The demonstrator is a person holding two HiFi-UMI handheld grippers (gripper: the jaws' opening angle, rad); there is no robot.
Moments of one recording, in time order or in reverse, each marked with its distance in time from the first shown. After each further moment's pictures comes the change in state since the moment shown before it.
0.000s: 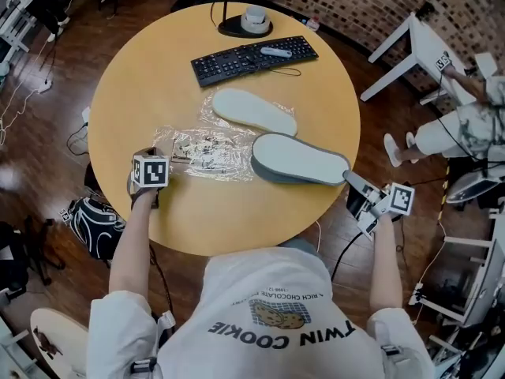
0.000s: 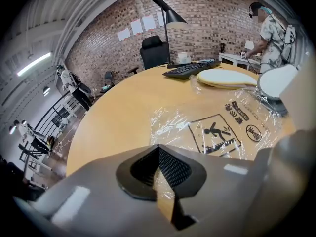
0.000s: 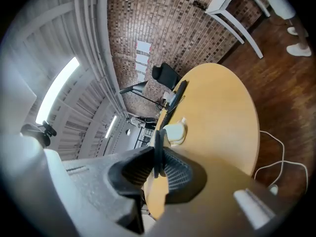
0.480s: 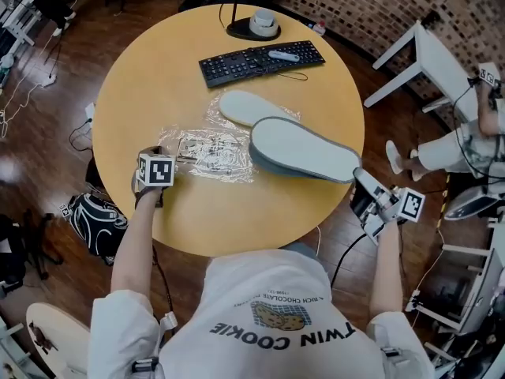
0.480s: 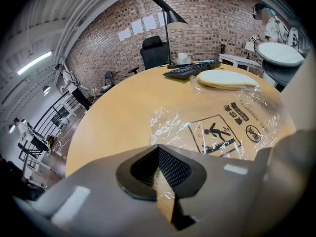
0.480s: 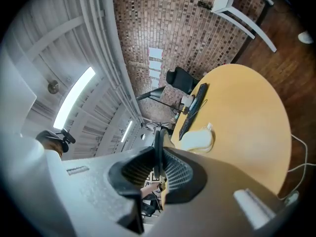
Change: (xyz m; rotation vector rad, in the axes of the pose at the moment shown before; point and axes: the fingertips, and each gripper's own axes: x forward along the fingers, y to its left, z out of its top) left arm 0.000 0.001 -0.001 -0.009 -0.003 0.002; right arm 0.006 0.063 0.021 -0.024 -0.059 0.206
